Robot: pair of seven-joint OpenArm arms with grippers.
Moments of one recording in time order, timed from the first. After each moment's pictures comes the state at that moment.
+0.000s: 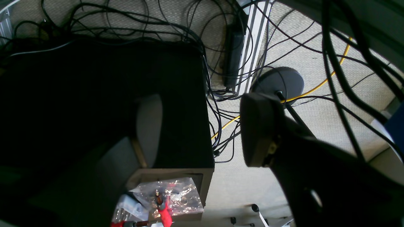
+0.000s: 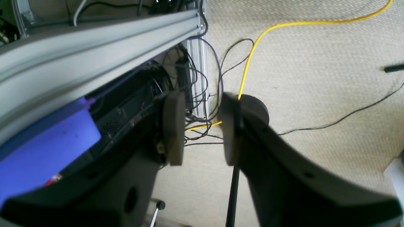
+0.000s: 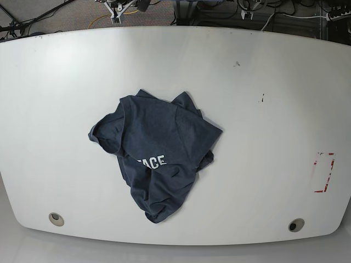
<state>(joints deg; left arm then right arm) 6.5 -5.7 -19.1 4.0 15.3 -9.9 -2.0 -10.6 6.4 20.3 15.5 -11.6 27.6 0.1</state>
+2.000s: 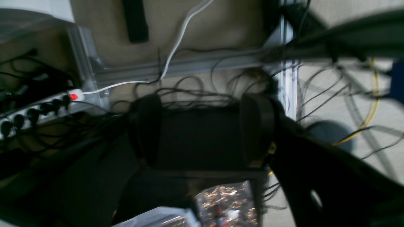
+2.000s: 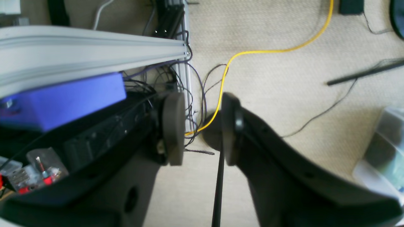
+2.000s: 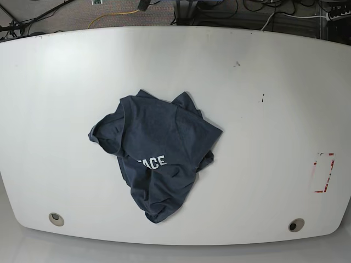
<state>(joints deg) 47.5 -2.7 -18.7 67.8 10.9 -15.8 -9.8 -50.9 1.1 20.2 81.9 7.8 28.0 -13.9</state>
